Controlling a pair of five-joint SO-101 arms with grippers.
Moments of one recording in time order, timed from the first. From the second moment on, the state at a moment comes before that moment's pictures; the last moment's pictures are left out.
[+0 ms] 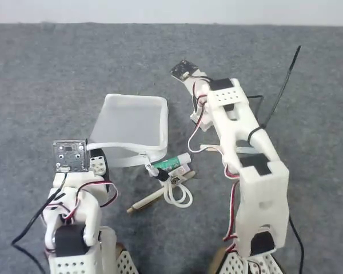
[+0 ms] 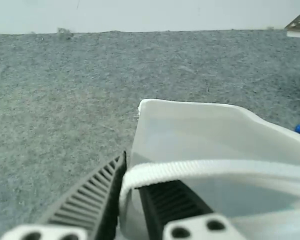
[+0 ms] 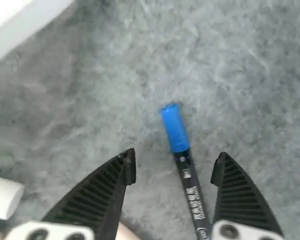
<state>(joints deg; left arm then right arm) -11.3 -102.2 82.1 62.1 2.0 -16.6 34.5 -15.6 67.0 30.6</state>
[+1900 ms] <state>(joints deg) -11.5 -77.4 56.4 66.9 2.0 -13.8 17.0 -40.4 98.0 15.9</state>
